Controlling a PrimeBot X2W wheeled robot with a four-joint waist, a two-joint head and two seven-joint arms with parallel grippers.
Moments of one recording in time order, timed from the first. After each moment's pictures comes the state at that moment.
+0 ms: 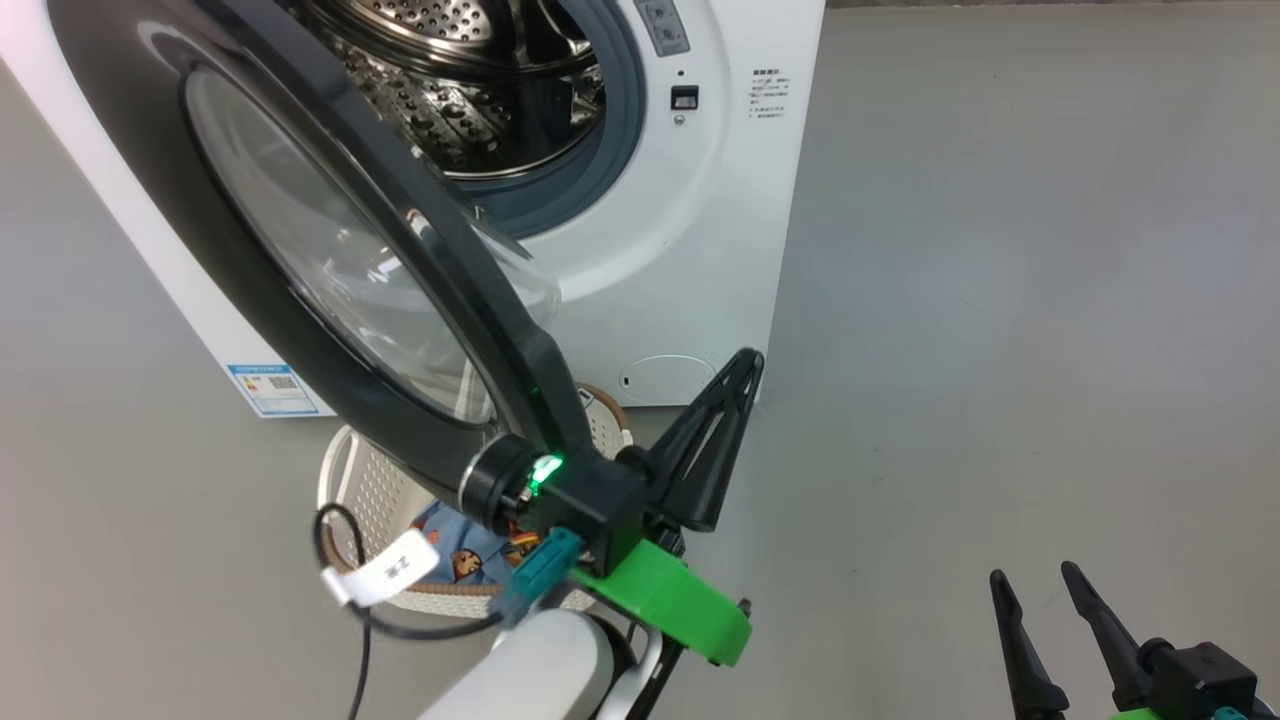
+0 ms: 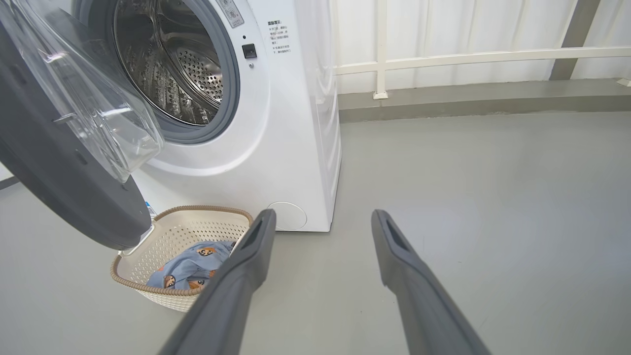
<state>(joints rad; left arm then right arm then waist) -0.49 0.04 -0.81 0.04 -0.45 0.17 -0.15 0.08 -0.11 -0.04 0.15 0.22 0.12 -0.26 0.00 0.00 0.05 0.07</state>
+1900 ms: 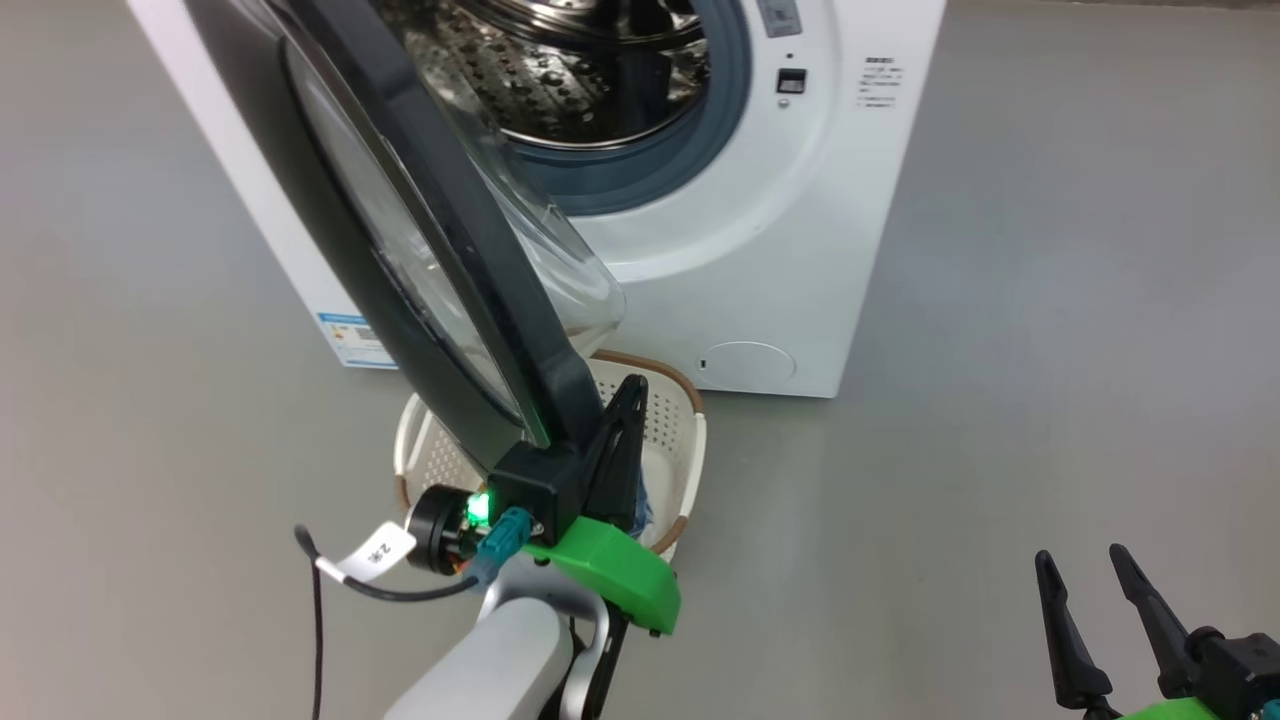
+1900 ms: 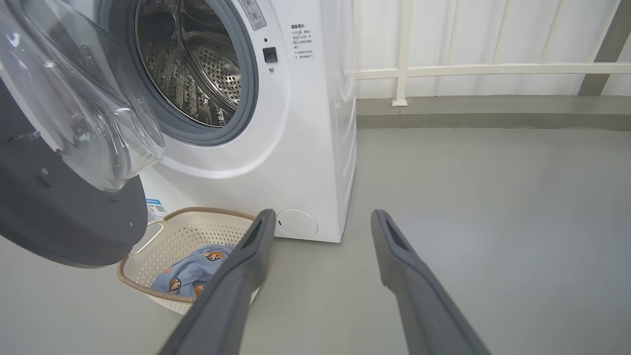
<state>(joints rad) -0.53 0.04 -0.83 0.35 -0.60 0.31 -0.23 0.08 -0.13 -0.10 0.12 0.22 0.12 -0.26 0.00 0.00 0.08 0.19</state>
